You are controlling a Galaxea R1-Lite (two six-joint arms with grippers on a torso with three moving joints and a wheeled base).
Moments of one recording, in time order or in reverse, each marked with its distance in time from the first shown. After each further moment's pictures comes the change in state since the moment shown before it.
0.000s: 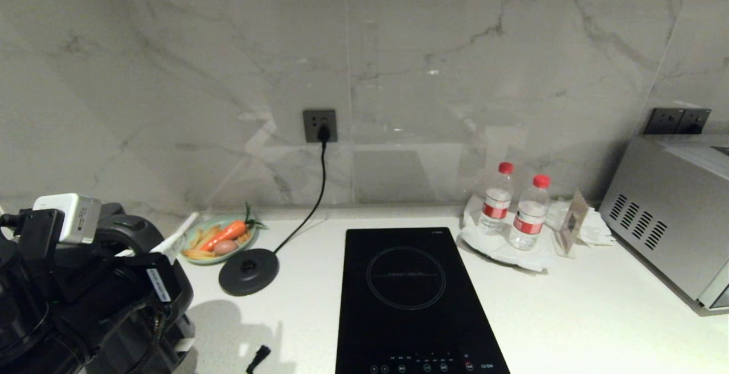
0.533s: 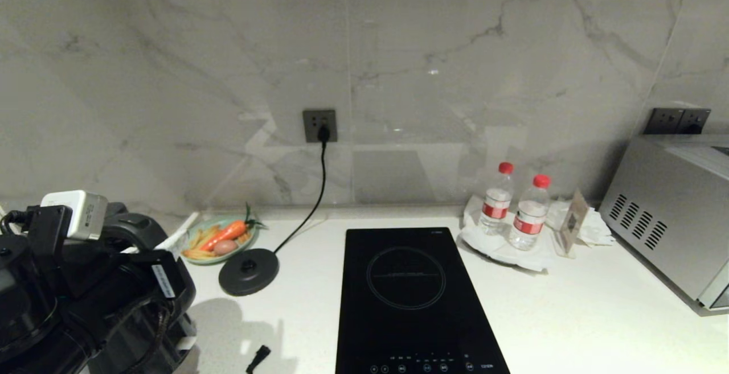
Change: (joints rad) left arm 0.000 0.021 -0.012 -0.001 0.001 0.000; right arm 0.000 0.000 0.000 0.000 0.000 -0.001
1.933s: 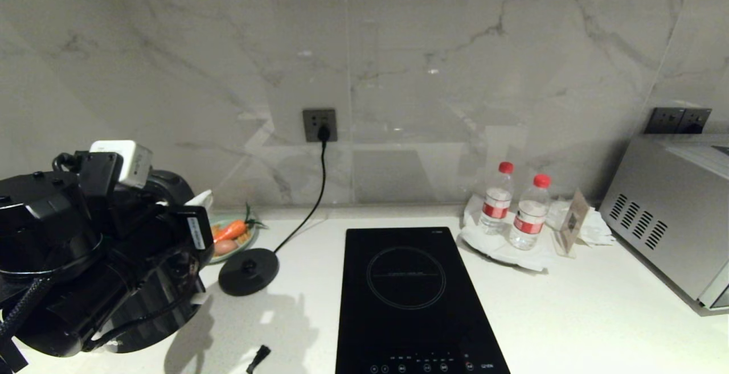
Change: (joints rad) left arm -0.001 0.112 -0.211 0.056 -0.006 0.110; right arm 0.000 0.000 0.000 0.000 0.000 0.000
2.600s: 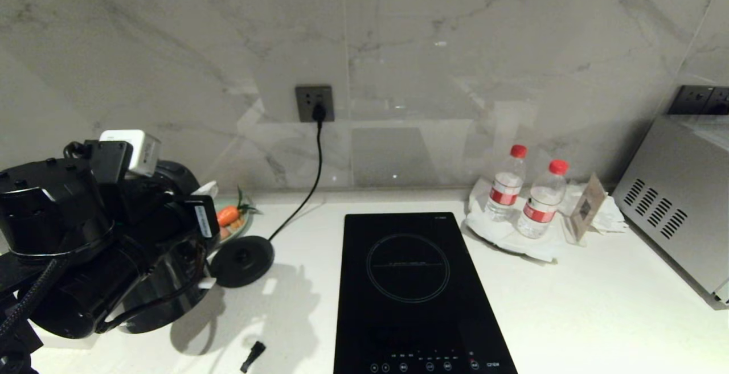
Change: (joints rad) left arm 0.003 0.031 -0.051 0.001 0.001 0.010; right arm 0.000 0.000 0.000 0.000 0.000 0.000
